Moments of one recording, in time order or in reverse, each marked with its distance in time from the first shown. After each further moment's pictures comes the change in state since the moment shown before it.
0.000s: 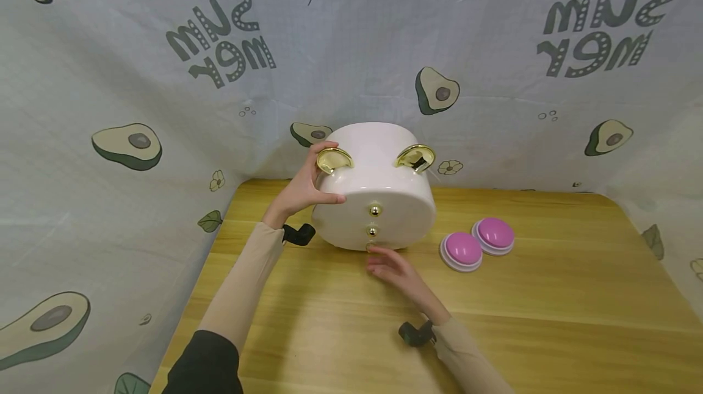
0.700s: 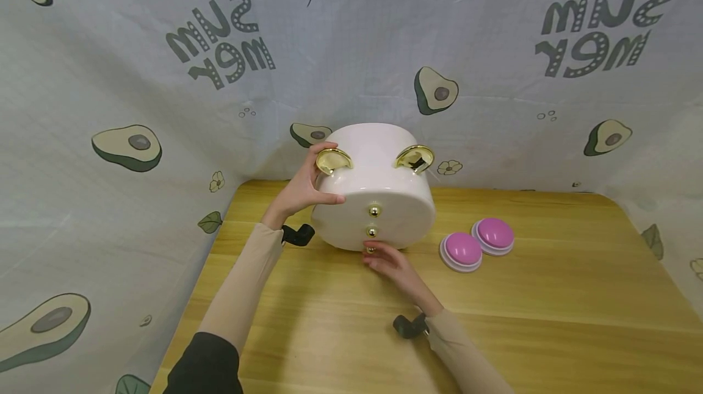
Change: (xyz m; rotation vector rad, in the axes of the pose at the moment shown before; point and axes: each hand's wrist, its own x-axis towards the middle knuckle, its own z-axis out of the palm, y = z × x) left_hand 0.000 -0.008 -0.002 0.012 0.009 0.013; right_hand 0.014 0.007 0.000 0.020 0.030 -0.016
